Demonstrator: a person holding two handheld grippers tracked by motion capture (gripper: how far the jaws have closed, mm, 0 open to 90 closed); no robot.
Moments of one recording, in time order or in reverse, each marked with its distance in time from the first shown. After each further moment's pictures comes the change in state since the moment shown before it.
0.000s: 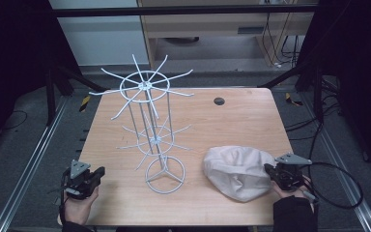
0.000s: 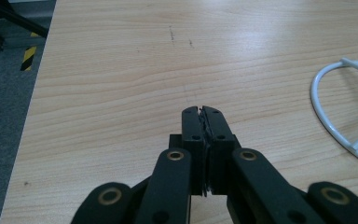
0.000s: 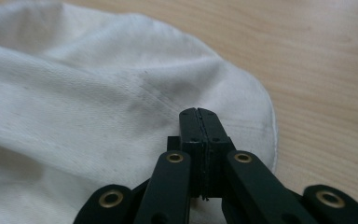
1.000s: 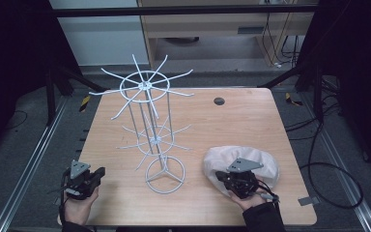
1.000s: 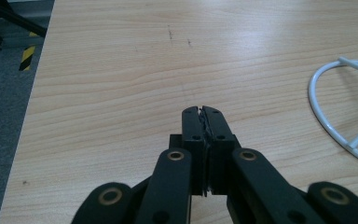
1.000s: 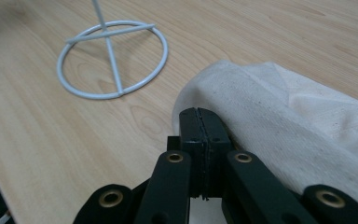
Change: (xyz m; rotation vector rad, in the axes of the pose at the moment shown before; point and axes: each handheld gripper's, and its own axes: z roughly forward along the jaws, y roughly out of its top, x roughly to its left) left arm -0.001 0.000 0.000 0.000 -0.005 -0.002; right arm 0.120 0.034 0.014 -0.041 0.322 -0.194
